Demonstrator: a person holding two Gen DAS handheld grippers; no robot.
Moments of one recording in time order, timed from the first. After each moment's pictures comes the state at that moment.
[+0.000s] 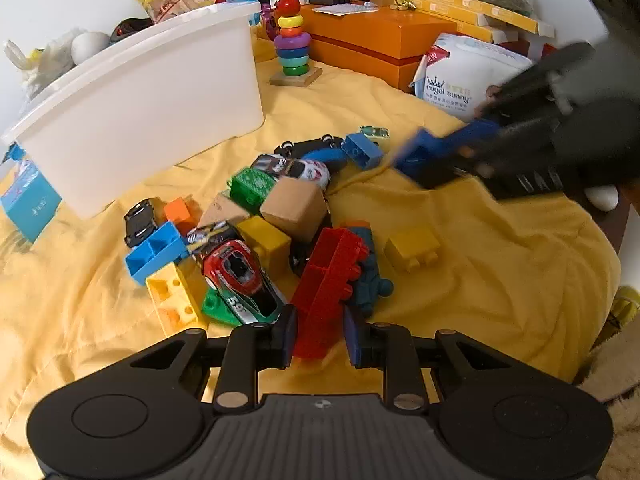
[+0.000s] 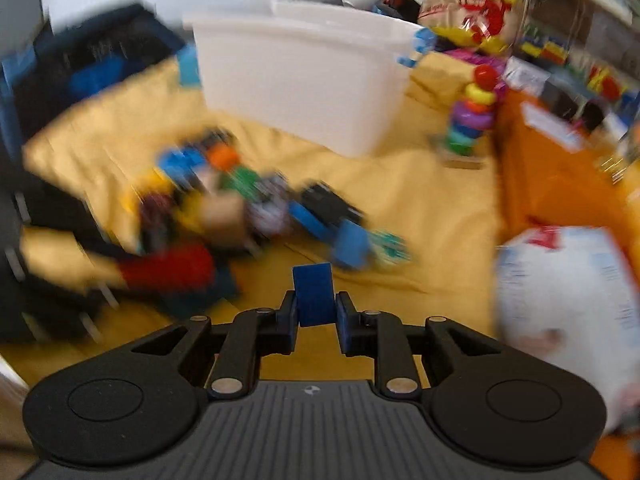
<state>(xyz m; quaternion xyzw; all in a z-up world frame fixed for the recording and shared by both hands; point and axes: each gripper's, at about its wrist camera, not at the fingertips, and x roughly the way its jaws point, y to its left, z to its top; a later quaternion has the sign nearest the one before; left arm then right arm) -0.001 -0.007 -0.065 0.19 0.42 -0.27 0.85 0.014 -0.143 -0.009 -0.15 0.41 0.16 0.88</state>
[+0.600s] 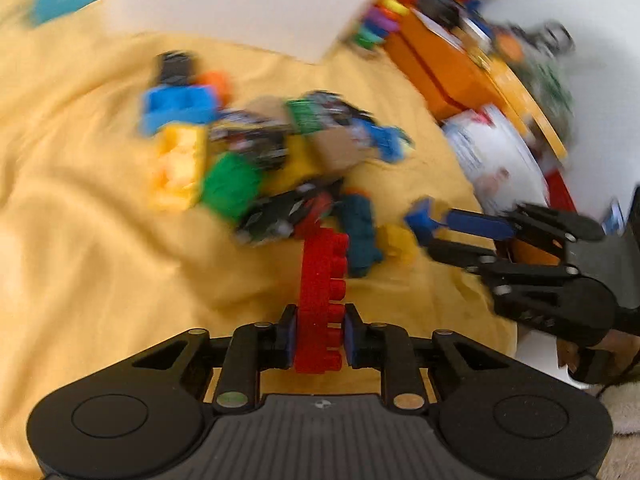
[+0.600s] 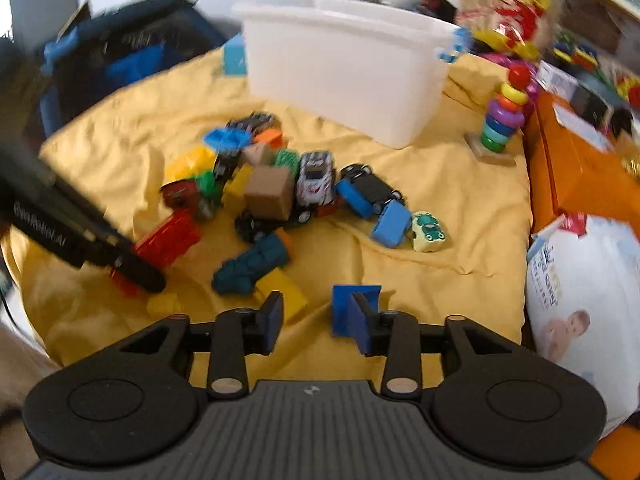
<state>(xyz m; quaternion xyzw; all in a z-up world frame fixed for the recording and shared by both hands) 0.003 0.071 -0.083 -0.13 0.55 -0.25 0.79 0.002 -0.148 -0.010 -0.11 0.41 0.23 0.87</state>
